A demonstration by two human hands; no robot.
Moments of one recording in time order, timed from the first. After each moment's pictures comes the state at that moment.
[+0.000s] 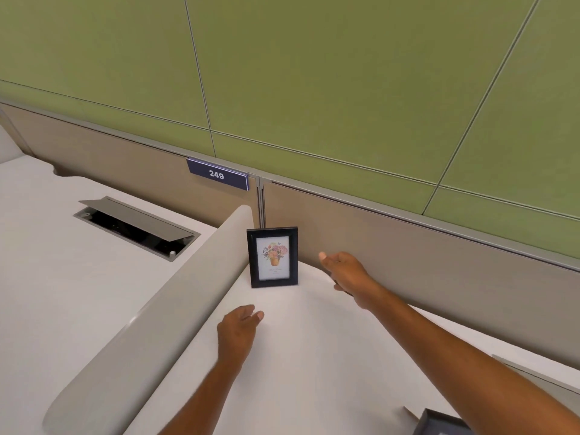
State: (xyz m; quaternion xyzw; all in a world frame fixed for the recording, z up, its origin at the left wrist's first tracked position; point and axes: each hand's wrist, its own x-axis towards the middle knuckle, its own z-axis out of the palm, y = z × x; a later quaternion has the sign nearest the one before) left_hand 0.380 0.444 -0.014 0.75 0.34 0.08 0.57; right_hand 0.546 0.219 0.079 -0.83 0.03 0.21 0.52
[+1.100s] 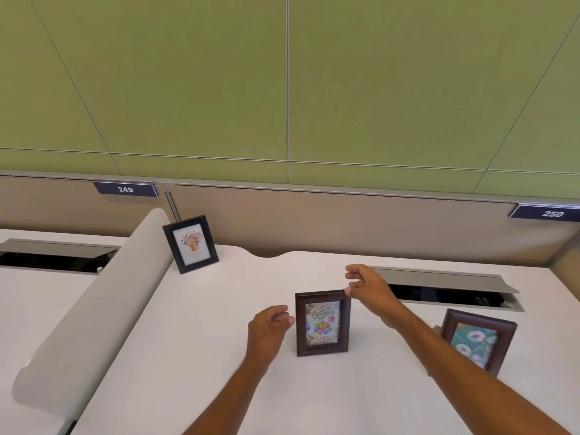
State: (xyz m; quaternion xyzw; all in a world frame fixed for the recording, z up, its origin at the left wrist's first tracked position) left_hand 0.238 0.203 0.063 0.79 0.12 -0.07 0.60; right_hand 0.283 -0.074 0.123 -0.81 0.11 0.08 0.57
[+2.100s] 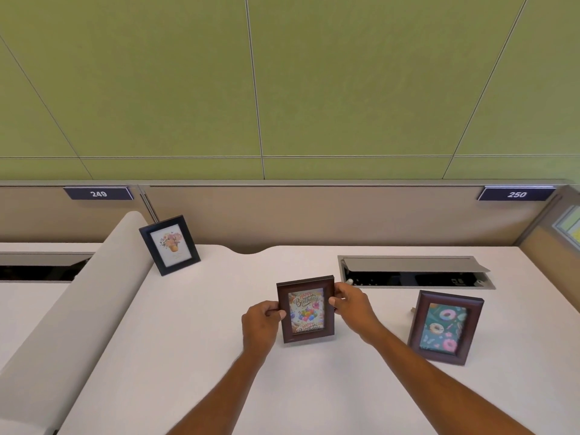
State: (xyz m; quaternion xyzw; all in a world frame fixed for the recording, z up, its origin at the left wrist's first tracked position) left_hand 0.234 0.166 0.067 0.84 0.11 -0.04 0.52; right_hand 0.241 -0.076 0.066 -0.83 0.14 0.04 0.54
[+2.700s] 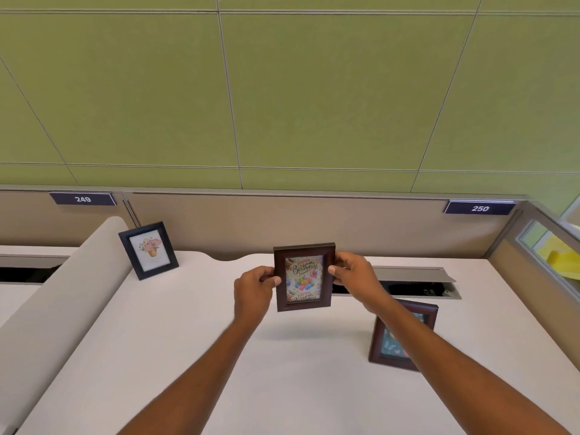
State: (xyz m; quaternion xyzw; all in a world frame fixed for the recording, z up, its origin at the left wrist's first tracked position) left_hand 0.253 0.086 0.145 0.84 0.04 0.06 0.53; right_hand 0.247 -0.168 0.167 -0.81 0.07 0.00 0.58
